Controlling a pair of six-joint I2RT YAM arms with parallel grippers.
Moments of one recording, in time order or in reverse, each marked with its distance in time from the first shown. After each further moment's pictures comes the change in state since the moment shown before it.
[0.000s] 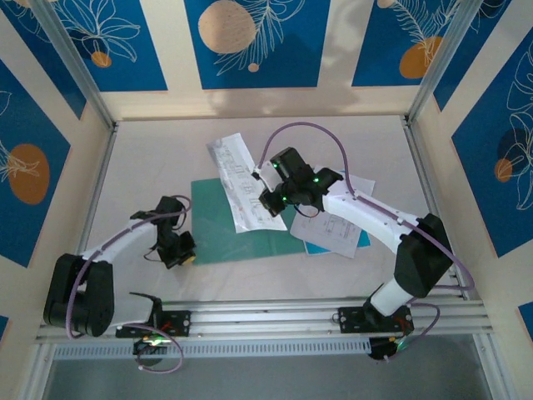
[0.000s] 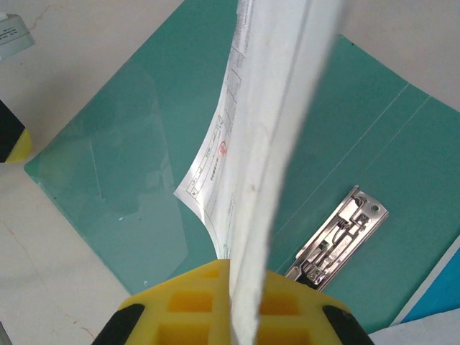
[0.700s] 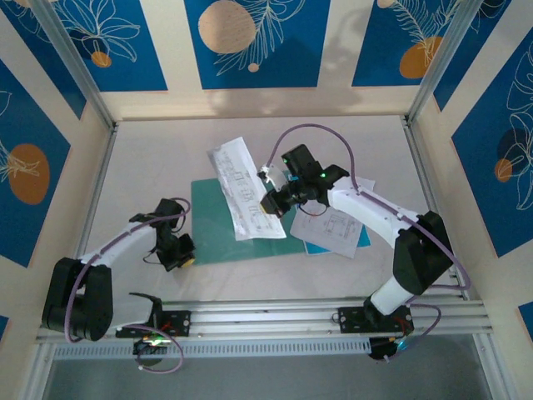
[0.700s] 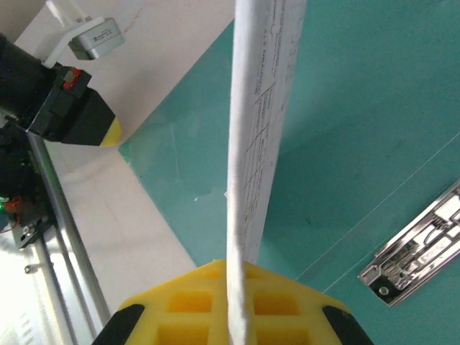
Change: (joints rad) left arm 0.000 -0.020 -0.021 -0.004 0.001 -0.011; right arm -0.102 0.011 -0.040 -0.012 -0.344 -0.005
